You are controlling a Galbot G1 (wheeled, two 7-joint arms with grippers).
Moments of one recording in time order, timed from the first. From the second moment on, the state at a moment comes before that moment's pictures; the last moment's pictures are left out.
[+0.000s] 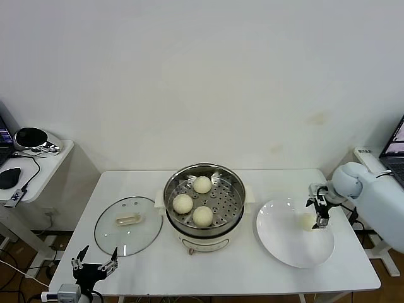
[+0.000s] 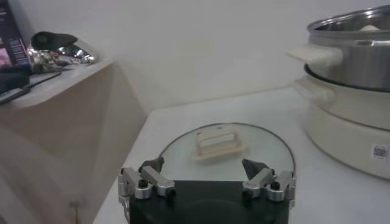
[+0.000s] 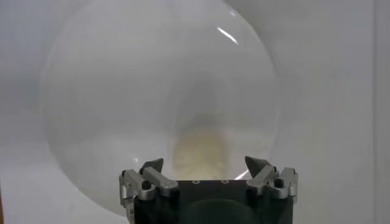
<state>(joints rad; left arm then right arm) 1.67 -1.43 -0.80 -2.04 -0.04 0.25 0.12 -0.19 0.66 -0.51 1.16 -0.31 -0.19 -1.18</state>
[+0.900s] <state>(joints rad) 1.67 -1.44 -0.79 -2.02 -0.03 0.25 0.12 -0.21 0.72 -0.49 1.09 -0.39 -0.15 -1.16</state>
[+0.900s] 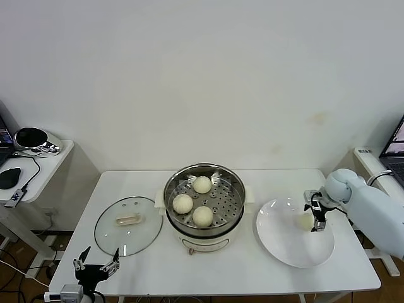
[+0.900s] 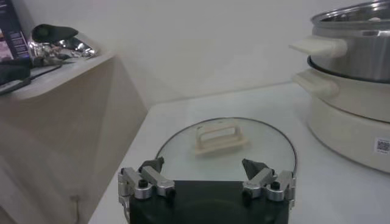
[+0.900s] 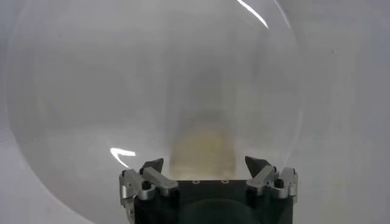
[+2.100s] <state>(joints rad) 1.59 -1.42 -0.78 -2.01 0.00 0.22 0.10 0.34 0.67 -0.95 1.31 0.04 -0.36 -1.21</state>
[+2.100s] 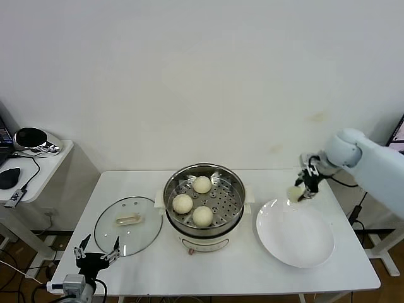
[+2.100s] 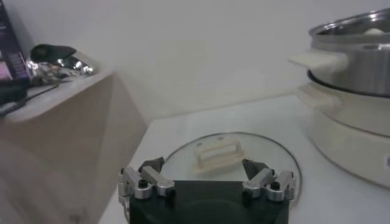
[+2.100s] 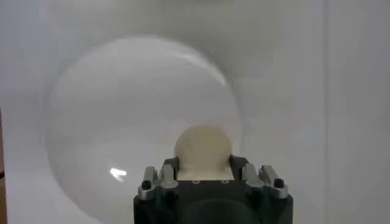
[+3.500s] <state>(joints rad) 1.59 -1.41 -0.81 -2.04 0.00 0.24 0.09 0.59 1.20 -1.35 1.22 0.34 -0.53 -1.15</state>
